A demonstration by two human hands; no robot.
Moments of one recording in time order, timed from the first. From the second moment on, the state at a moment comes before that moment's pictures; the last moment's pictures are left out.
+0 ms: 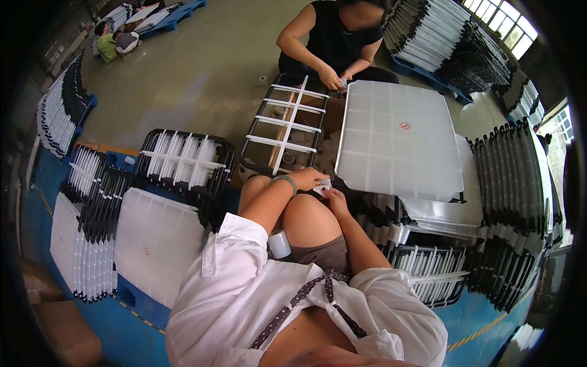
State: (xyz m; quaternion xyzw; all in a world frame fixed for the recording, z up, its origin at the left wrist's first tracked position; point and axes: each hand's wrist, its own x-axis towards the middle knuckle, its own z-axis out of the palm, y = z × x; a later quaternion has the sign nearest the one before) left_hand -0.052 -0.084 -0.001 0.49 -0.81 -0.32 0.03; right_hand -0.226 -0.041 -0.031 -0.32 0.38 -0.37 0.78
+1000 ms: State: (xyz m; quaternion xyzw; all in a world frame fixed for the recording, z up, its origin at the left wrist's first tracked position) left_hand -0.042 -0.073 0.019 0.43 -0.81 -0.34 0.22; right_hand -0.219 -0.047 -0.031 -0.26 0.36 -0.39 0.80
